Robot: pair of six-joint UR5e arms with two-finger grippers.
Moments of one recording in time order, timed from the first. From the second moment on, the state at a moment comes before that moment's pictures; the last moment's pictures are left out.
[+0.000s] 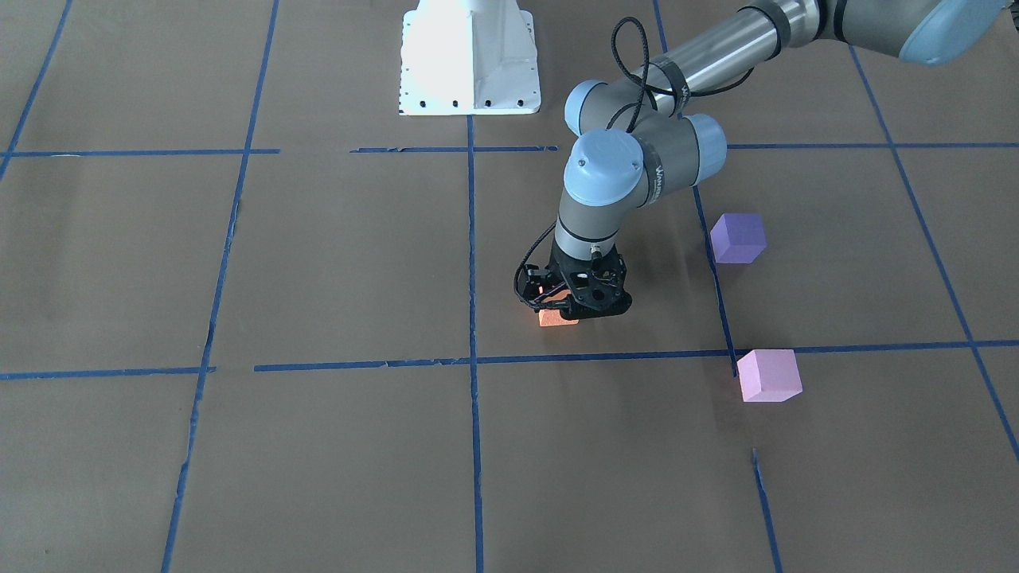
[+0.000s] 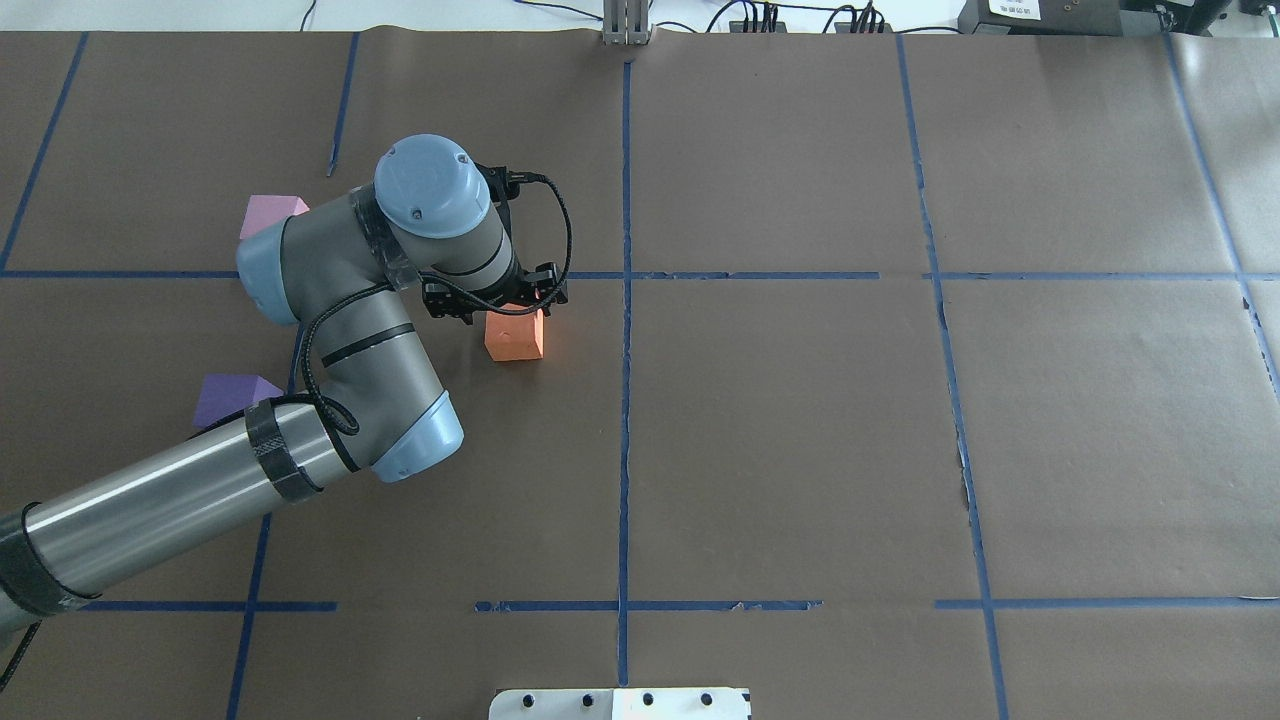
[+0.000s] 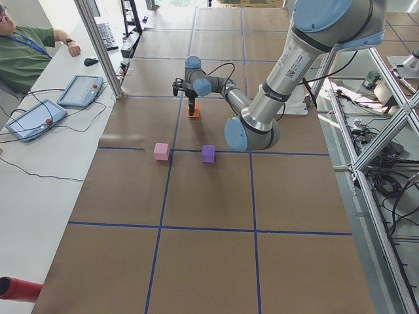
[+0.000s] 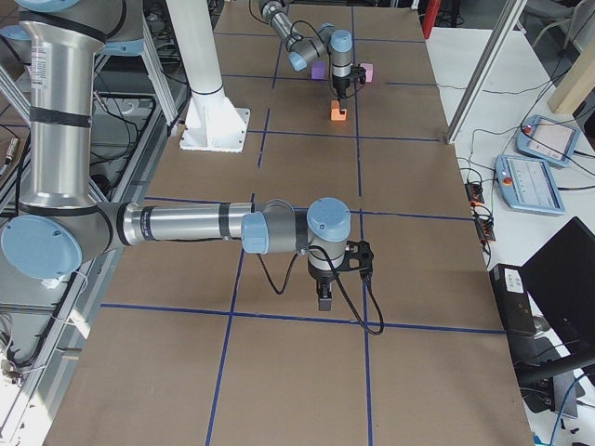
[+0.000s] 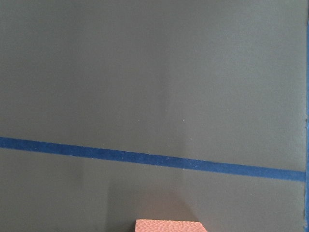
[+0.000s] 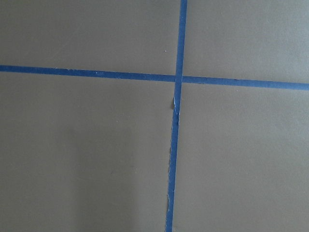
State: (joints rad) left arm -0.63 -2.30 -1.41 -1.77 -1.91 -1.23; right arm 1.53 -1.68 1.76 -1.56 2.34 0.04
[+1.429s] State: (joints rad) left arm -0.91 -1.91 -1.61 -1.77 -2.16 -0.78; right arm 1.53 -1.68 1.76 -1.56 2.34 0.04
